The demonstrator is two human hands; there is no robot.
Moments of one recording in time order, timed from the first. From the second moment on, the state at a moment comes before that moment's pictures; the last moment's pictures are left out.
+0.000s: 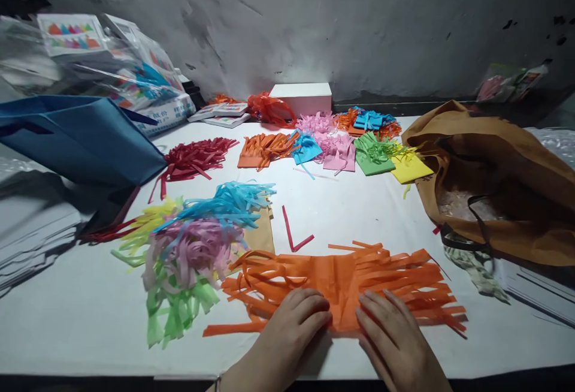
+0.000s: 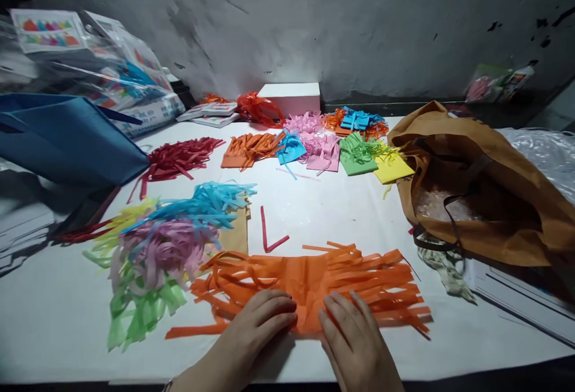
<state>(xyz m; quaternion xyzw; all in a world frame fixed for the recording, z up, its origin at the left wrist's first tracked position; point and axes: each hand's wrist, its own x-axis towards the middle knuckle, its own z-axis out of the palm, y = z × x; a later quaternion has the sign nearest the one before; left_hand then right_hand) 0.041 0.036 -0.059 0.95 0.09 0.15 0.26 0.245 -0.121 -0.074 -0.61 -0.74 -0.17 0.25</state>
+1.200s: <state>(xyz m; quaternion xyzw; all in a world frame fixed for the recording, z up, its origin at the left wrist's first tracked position) 0.054 0.046 -0.054 0.94 0.25 0.05 0.24 0.234 -0.089 -0.072 -0.69 -0.64 0.01 0.34</state>
